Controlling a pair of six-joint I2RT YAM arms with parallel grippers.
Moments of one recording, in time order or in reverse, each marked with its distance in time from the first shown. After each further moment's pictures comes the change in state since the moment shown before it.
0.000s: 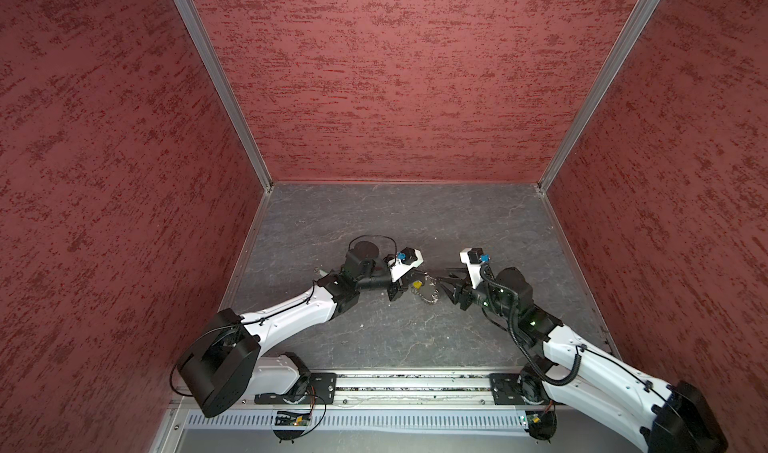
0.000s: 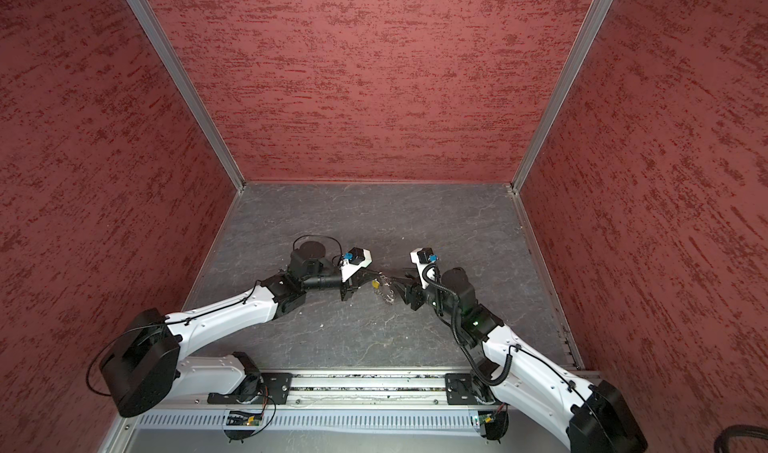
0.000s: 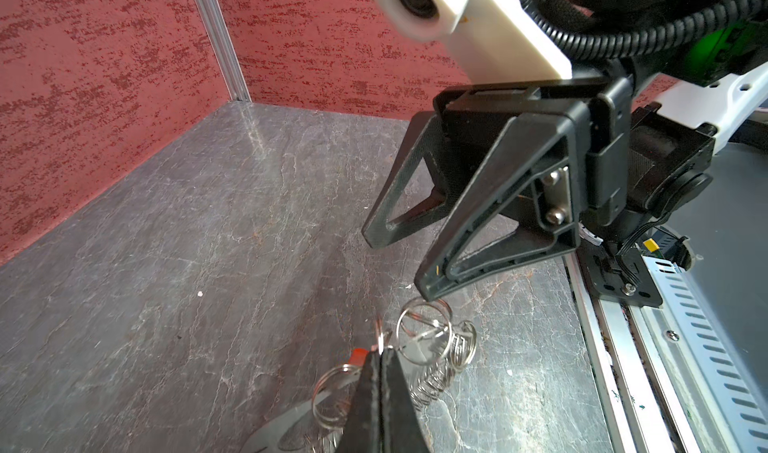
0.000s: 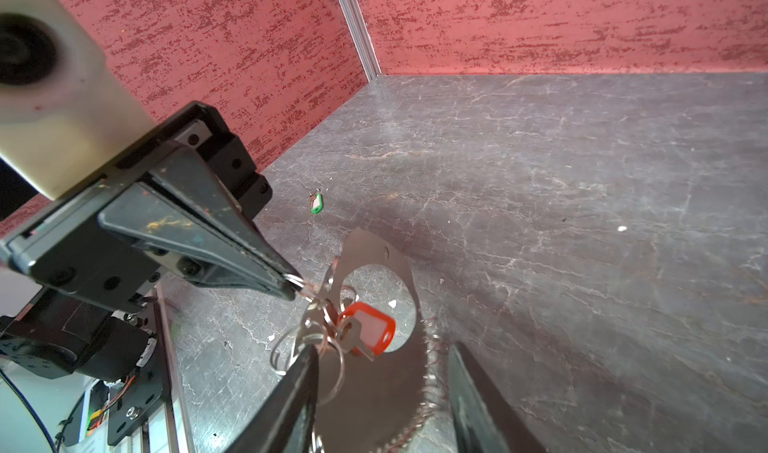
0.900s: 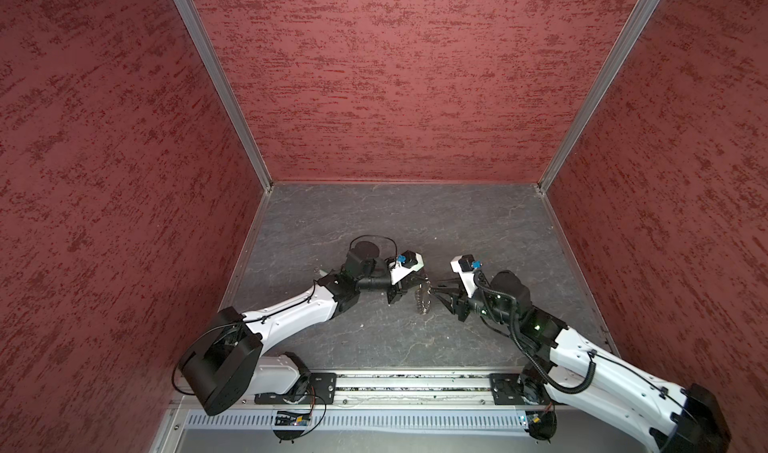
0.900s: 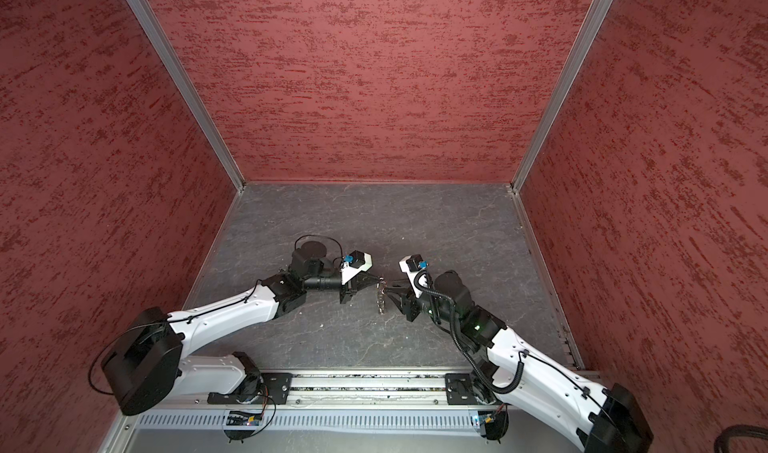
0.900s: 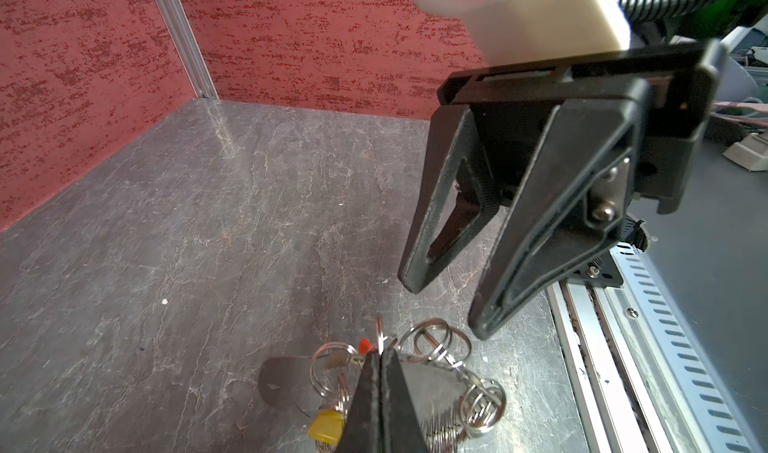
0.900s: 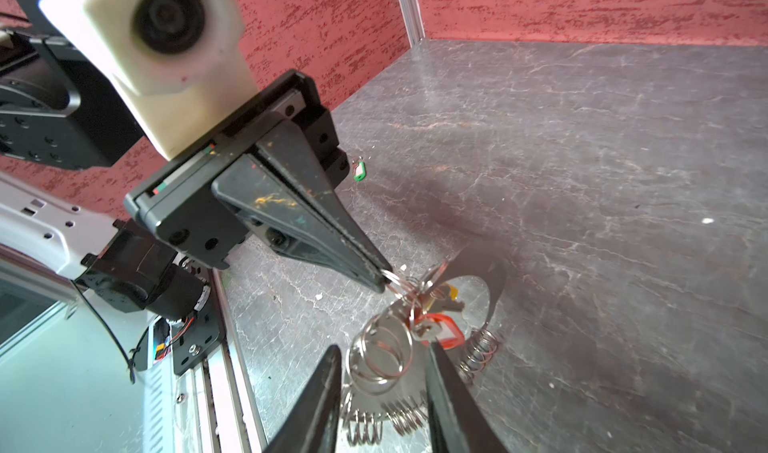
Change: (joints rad) left arm 0.008 0.006 0.000 -0.024 0.086 0.024; right arm 0.146 -0.052 0.071 -0.186 0.005 -0.017
